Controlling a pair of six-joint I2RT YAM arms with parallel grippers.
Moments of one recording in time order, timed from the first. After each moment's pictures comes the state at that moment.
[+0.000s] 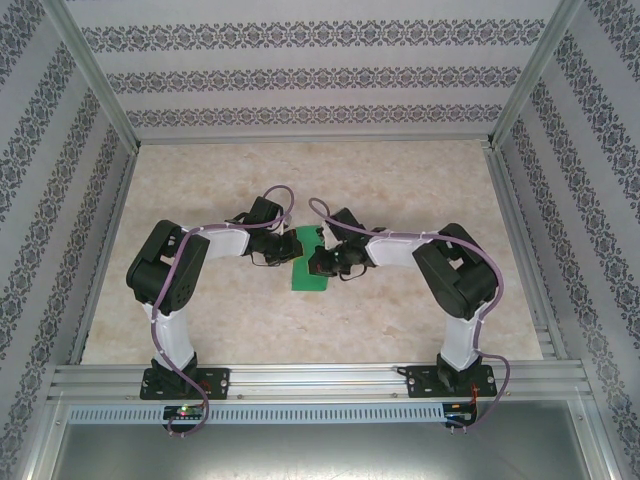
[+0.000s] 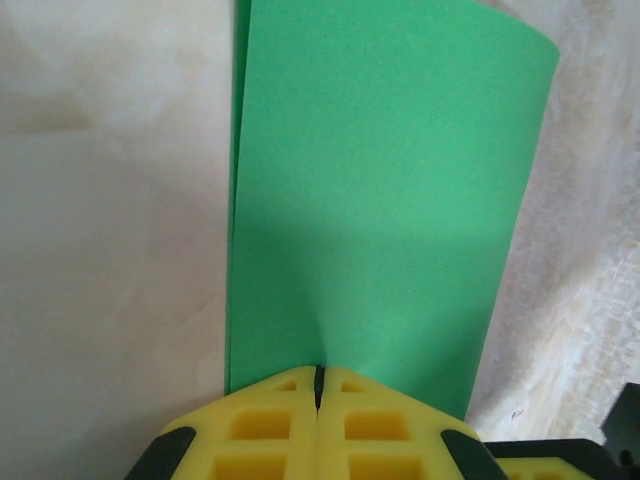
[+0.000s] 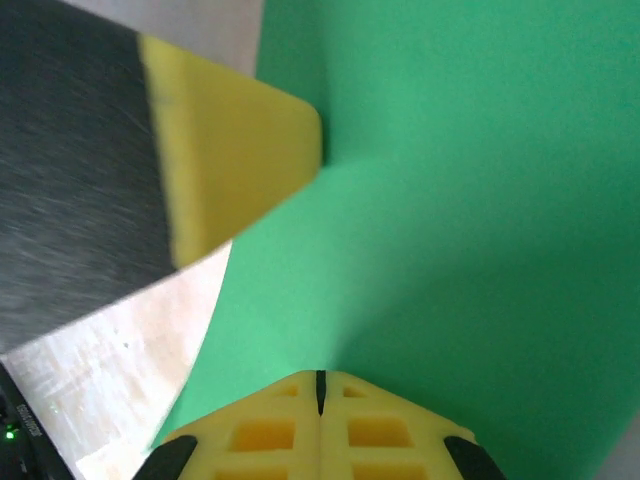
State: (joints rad) left arm -0.41 1.92 1.00 -0.15 0.49 -0.71; right arm 0.64 1.89 1.00 -0.16 -0.51 0.65
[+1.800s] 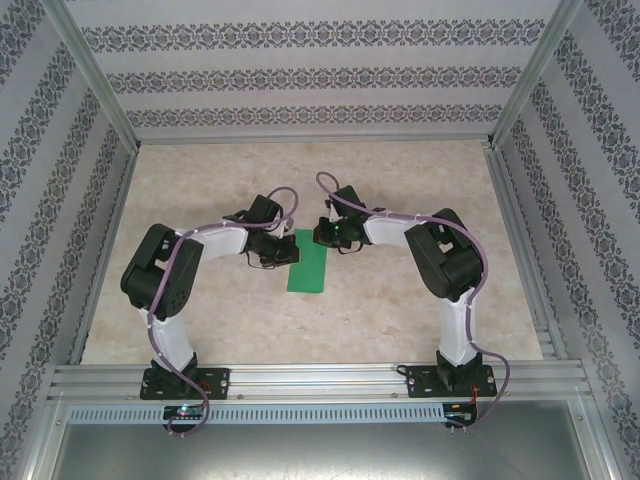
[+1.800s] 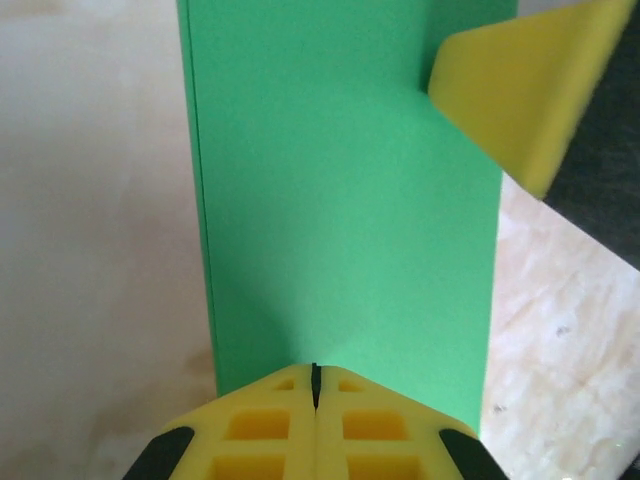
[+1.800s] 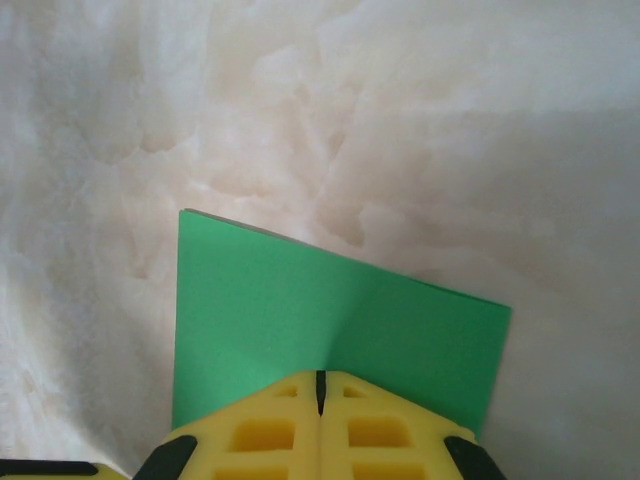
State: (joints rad) left arm -0.41 1.83 1.03 -0.33 0.49 -0.54; right arm 0.53 2.03 1.21 -0.13 -0.37 0.71
